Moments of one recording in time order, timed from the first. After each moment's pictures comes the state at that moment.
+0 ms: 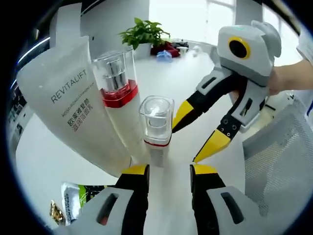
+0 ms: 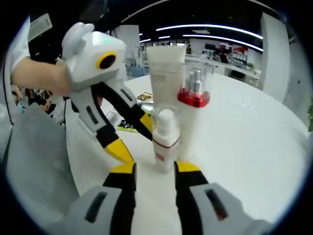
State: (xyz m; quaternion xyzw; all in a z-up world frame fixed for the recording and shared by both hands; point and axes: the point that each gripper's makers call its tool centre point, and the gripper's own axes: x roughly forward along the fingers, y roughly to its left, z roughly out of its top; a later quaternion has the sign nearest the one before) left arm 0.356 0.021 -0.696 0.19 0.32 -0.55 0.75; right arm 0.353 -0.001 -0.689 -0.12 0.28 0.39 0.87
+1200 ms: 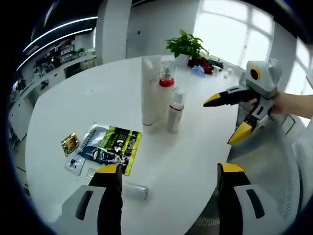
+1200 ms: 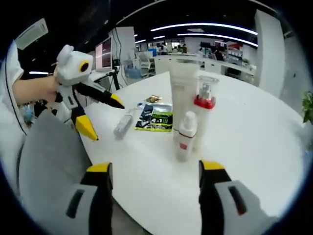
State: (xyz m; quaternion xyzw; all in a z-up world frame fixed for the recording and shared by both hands) left arm 0.305 0.141 -0.657 0.06 0.35 -0.40 0.84; right arm 0.294 0.002 -0.657 -0.09 0.29 0.37 0.88
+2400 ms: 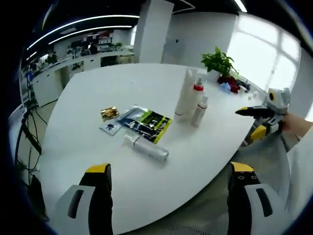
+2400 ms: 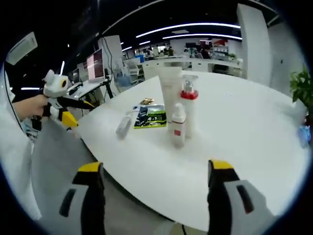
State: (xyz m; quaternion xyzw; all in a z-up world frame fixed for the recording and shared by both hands) left arm 0.262 0.225 -0.642 -0.01 0.34 -0.28 0.90; right arm 0.260 -0.023 -0.648 -0.04 0.29 0.33 0.90
